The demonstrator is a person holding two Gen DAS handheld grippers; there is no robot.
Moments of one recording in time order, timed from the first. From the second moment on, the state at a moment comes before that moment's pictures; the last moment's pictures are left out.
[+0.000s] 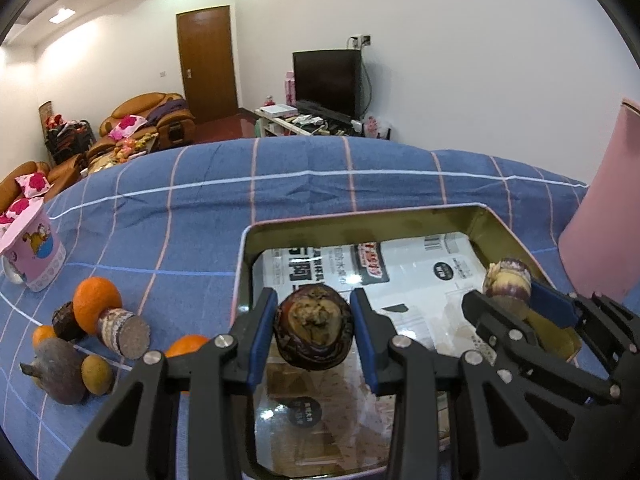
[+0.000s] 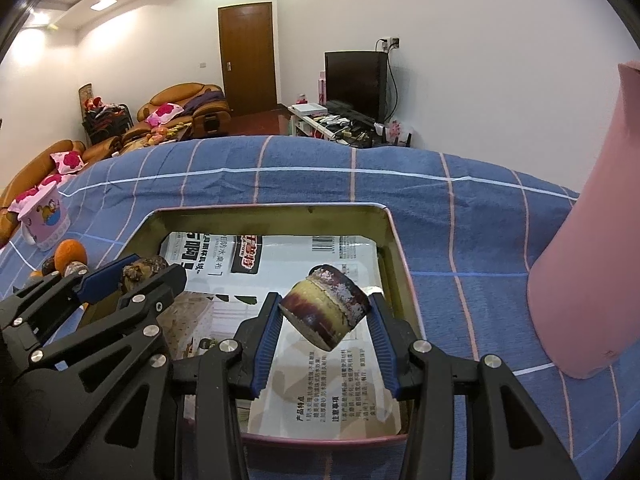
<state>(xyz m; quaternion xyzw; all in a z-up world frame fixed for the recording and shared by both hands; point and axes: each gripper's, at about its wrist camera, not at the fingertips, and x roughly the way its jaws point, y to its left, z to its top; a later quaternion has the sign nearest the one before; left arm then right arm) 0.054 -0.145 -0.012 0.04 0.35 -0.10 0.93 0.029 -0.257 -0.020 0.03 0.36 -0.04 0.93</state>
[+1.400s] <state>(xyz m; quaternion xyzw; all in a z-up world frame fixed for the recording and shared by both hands) 0.015 -0.071 0.004 0.05 0.26 -0.05 0.96 -0.009 -0.248 0.005 0.05 0.23 -0.07 0.97</state>
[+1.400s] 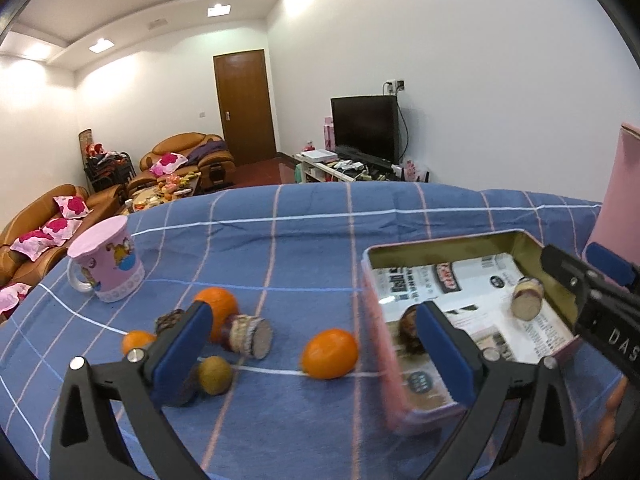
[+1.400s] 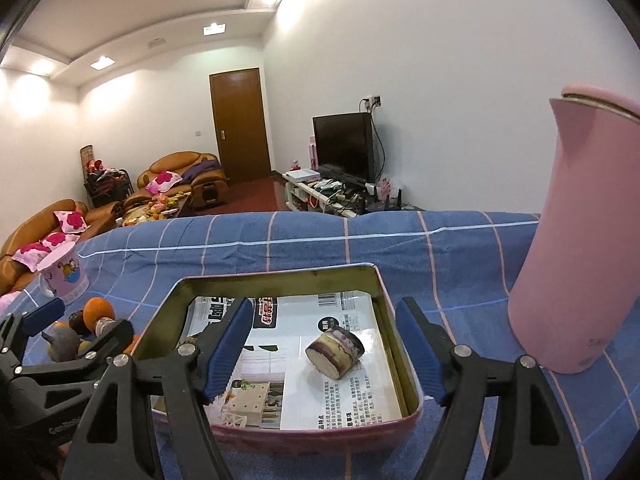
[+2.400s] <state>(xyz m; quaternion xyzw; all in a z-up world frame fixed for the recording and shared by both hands) 0.036 0.094 -0.007 0.01 0.30 0.01 0.95 0.020 -0.115 -0.007 -0.08 0.28 0.06 0.95</state>
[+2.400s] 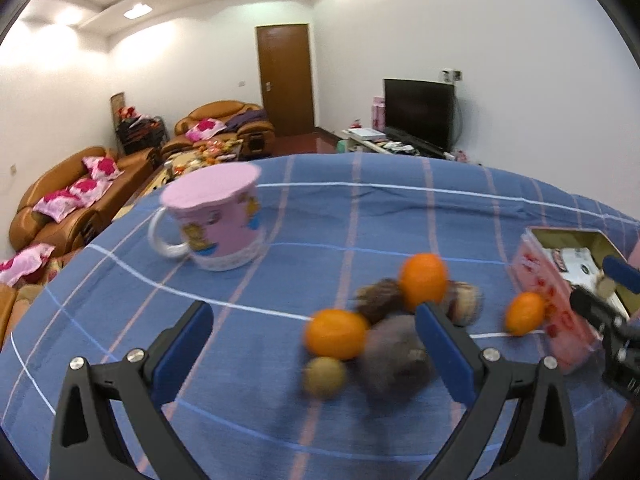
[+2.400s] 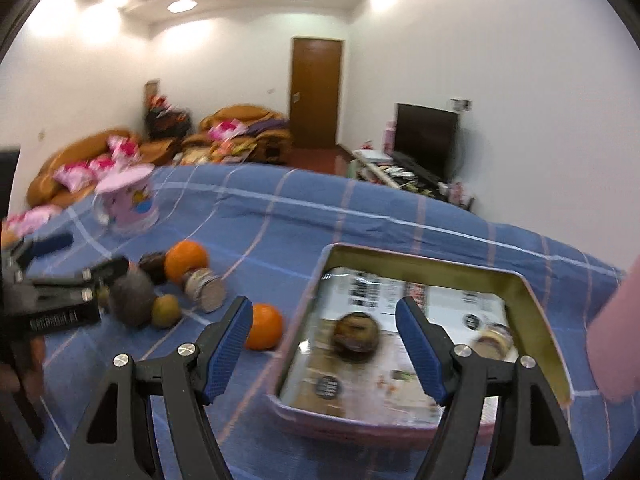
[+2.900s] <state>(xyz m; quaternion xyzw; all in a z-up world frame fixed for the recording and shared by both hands) 0.051 0.150 -0.009 0.00 0.31 0.04 0.95 0.058 -0.057 -0.034 -0.23 0.37 0.10 0.89</state>
